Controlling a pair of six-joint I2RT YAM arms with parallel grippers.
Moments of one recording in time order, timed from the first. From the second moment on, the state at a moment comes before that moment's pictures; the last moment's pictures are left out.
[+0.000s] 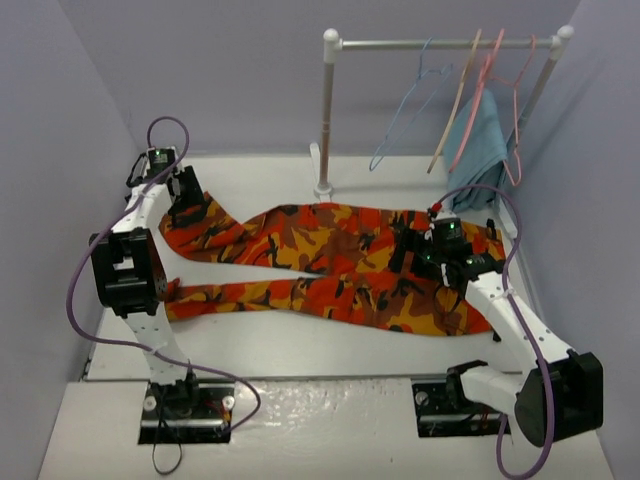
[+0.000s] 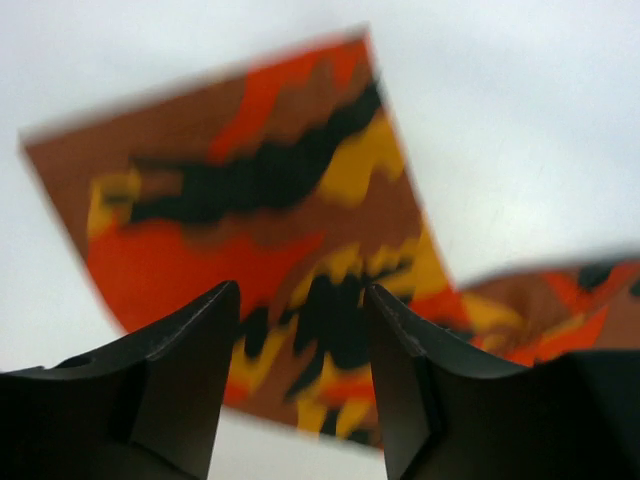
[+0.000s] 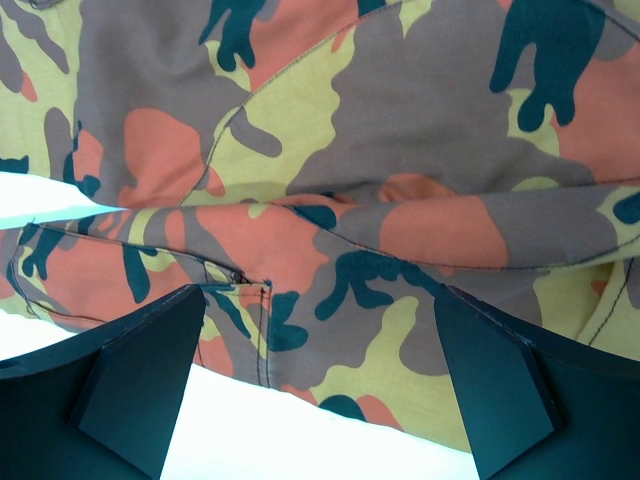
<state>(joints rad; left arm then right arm) 0.11 1.91 1.53 -0.50 0.04 -0.29 0.25 1.12 0.76 -0.48 -0.06 0.43</state>
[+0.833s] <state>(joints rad) 0.23 2.50 2.18 -0.60 0.15 -0.51 0.26 1.27 0.78 -0.37 0.04 0.51</state>
